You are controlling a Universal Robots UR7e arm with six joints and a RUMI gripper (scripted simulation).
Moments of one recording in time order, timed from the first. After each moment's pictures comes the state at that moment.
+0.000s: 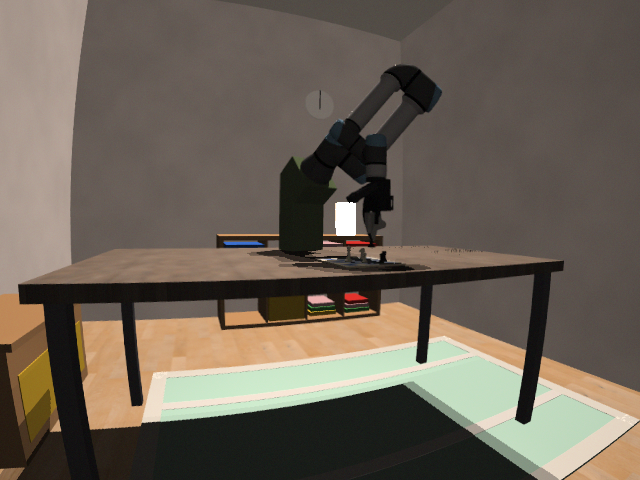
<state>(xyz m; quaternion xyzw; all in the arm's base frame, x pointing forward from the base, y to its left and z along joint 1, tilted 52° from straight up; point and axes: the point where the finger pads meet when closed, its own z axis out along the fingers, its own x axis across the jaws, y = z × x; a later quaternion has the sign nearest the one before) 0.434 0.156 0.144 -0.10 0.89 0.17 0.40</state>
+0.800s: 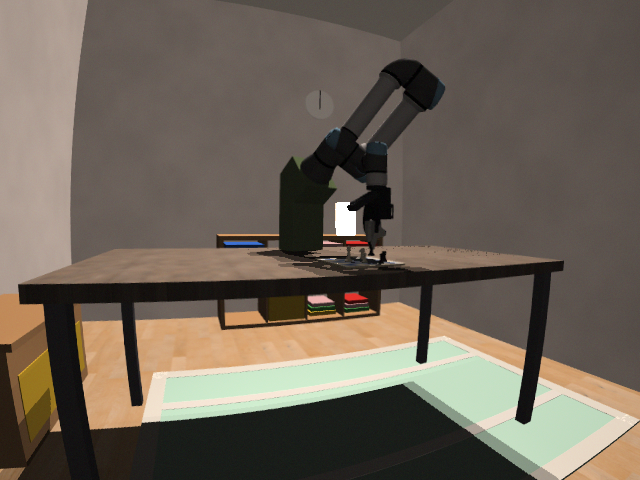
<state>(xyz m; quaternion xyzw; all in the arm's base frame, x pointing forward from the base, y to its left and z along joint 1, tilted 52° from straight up) 0.455 0.167 0.126 -0.09 0.89 0.17 0.40</state>
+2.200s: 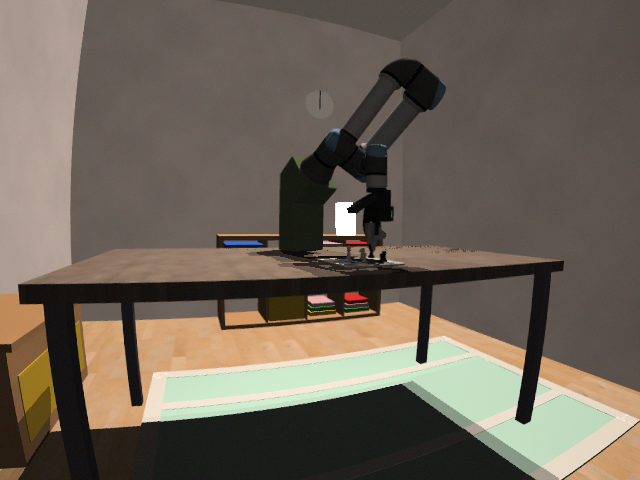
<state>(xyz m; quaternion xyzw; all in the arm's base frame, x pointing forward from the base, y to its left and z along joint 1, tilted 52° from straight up) 0.460 0.170 0.122 -0.09 0.89 0.17 0.41</state>
